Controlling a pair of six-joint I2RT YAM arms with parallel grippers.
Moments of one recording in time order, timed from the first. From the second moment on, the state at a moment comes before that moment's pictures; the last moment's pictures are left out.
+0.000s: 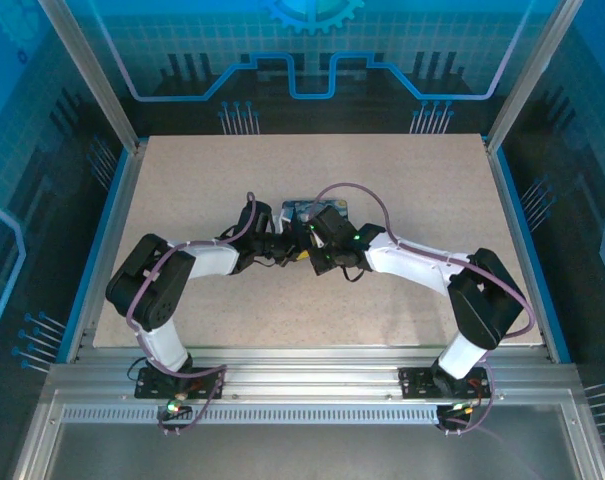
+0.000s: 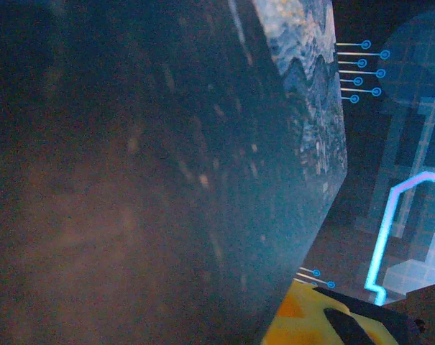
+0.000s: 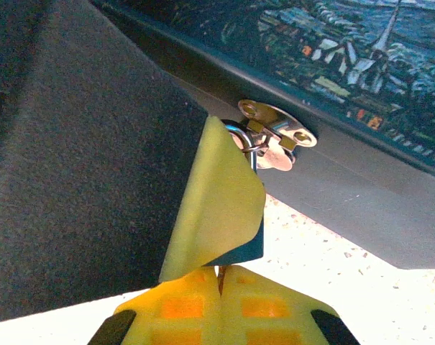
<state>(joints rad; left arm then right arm) -0.45 1.76 0.82 0.34 0.71 -1.14 0.78 1.66 1.13 -0.50 0.08 0.29</state>
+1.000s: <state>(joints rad) -0.35 1.58 0.67 0.32 0.67 -1.12 0.77 1.71 1.05 -0.43 0.00 0.13</state>
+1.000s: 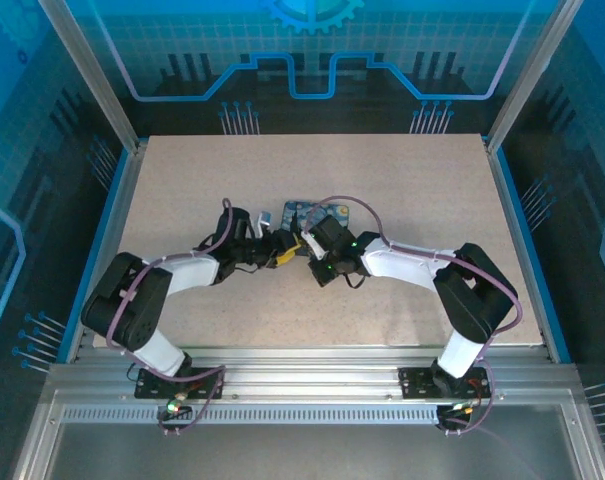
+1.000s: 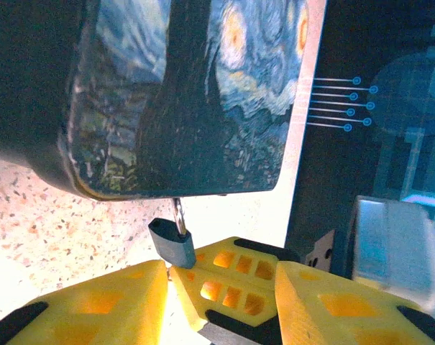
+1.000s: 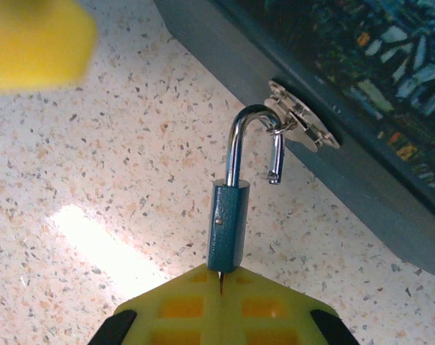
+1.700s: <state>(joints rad) -0.31 1.49 0.68 0.12 0.59 -0.98 0.77 1.74 1.09 -0.53 0.07 -0.13</state>
